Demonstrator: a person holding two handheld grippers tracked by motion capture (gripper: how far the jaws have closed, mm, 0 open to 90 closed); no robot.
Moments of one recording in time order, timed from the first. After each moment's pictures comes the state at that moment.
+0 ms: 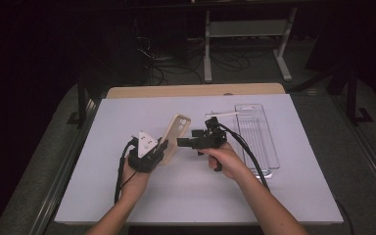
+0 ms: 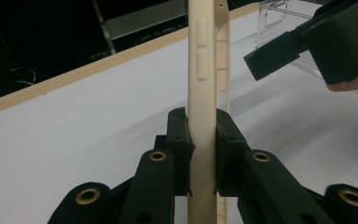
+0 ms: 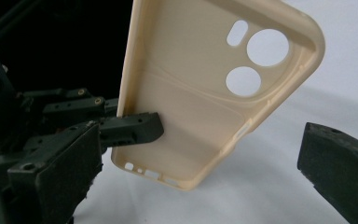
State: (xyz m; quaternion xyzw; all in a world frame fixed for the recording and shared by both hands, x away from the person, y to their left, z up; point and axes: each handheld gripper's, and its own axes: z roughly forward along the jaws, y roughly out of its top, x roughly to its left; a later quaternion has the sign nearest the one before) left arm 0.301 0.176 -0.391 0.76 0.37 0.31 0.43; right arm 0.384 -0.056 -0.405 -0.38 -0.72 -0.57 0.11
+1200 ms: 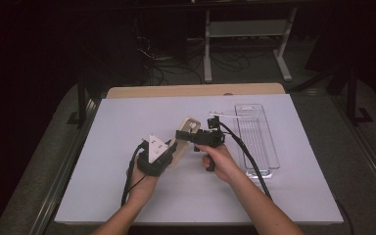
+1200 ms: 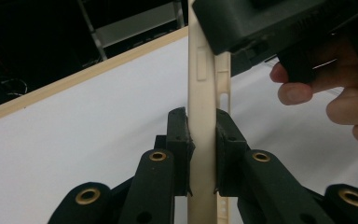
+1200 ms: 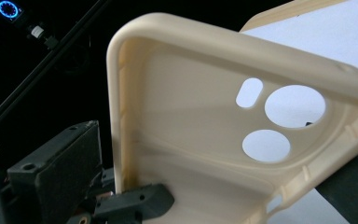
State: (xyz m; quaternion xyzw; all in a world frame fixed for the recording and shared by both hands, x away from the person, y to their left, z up) left arm 0.292 0.151 -0.395 0.77 0.34 0.31 0.44; right arm 0.384 -0.053 -0.412 -0.44 -0.64 -0.61 0.14
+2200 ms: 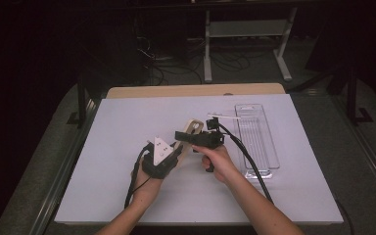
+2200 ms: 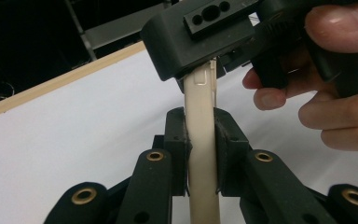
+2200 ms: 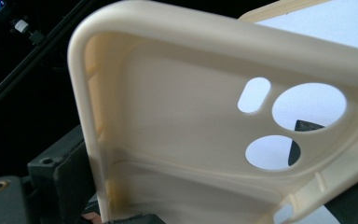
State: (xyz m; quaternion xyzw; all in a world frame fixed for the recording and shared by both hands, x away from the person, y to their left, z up) left arm 0.289 0.140 -0.398 0.77 0.33 0.30 0.45; right arm 0.383 -0.050 -0.415 -0.45 -0.65 -0.60 0.12
